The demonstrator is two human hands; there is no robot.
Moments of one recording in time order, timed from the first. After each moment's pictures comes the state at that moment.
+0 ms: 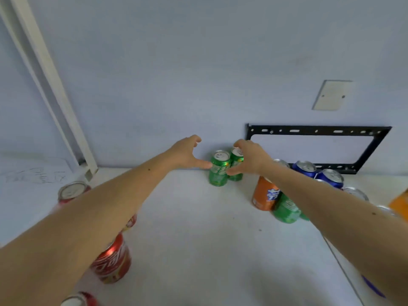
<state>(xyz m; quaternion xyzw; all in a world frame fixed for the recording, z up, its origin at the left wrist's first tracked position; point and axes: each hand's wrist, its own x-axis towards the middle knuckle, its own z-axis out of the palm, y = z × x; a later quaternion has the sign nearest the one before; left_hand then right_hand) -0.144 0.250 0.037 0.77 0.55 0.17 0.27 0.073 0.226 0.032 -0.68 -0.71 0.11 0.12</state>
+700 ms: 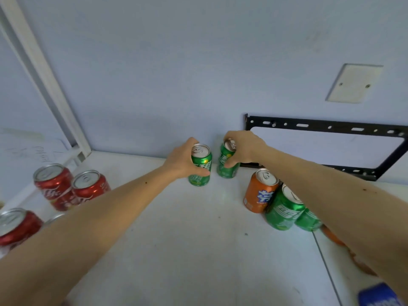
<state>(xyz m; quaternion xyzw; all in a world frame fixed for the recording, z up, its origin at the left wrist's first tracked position) -0.094 0.253 -0.023 0.70 0.60 0.27 0.28 0.105 0.278 0.027 -0.61 -0.79 0.10 0.03</state>
